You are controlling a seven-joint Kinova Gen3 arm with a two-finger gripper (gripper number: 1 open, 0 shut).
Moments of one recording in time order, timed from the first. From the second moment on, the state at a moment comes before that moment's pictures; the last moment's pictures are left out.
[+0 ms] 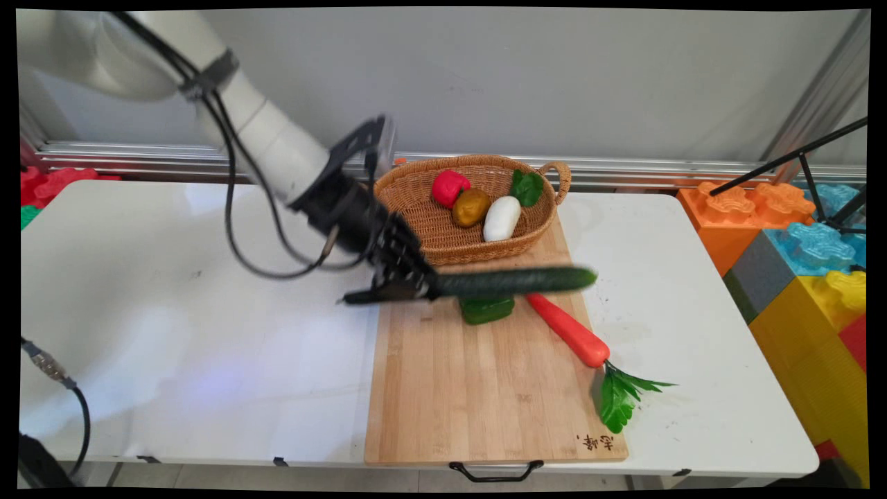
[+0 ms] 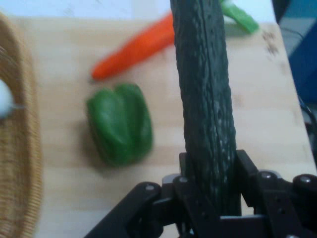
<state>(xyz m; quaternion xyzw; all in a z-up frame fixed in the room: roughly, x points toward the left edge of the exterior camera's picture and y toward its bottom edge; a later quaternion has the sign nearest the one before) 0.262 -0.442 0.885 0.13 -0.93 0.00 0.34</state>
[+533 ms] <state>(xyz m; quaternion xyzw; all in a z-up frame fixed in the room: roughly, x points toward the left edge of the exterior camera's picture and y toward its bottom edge) 0.251 -0.536 0.921 0.18 -0.91 0.10 0.37</state>
